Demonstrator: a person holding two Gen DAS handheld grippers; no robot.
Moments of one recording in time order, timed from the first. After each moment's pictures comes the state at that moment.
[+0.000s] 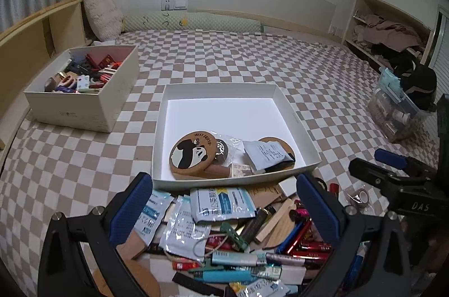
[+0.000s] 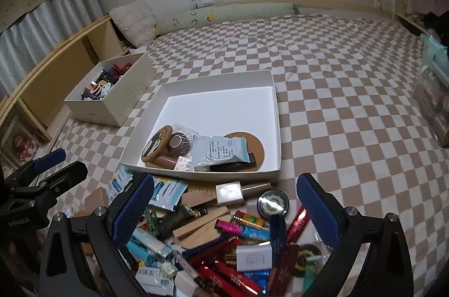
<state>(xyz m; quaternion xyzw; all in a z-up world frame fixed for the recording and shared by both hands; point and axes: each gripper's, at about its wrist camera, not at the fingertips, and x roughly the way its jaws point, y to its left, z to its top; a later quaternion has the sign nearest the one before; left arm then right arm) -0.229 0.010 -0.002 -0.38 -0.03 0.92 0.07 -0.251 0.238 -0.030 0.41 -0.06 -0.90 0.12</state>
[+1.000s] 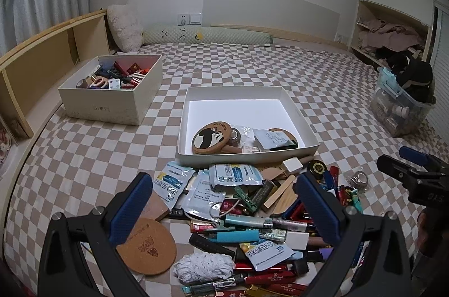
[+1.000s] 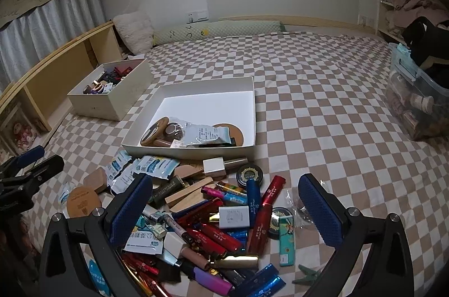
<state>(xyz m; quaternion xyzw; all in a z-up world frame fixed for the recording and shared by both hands) -0.141 0.002 0.012 -0.35 -0.01 0.94 0.03 -0.168 0.255 -0.018 0.37 -0.04 -0.92 0.09</state>
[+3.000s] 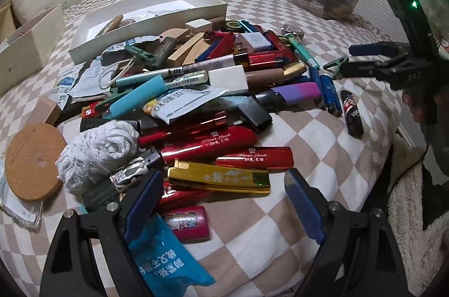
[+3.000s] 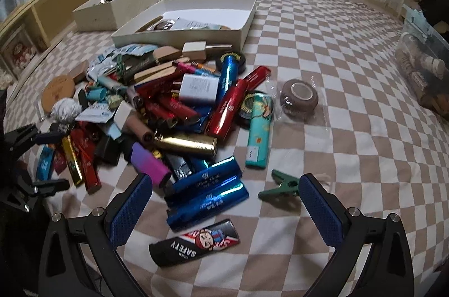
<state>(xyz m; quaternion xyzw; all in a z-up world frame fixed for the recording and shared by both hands) -0.059 0.051 -0.149 -0.46 0.08 0.85 0.25 -0.102 0.296 -0.132 0.47 0.05 -0.87 0.13</state>
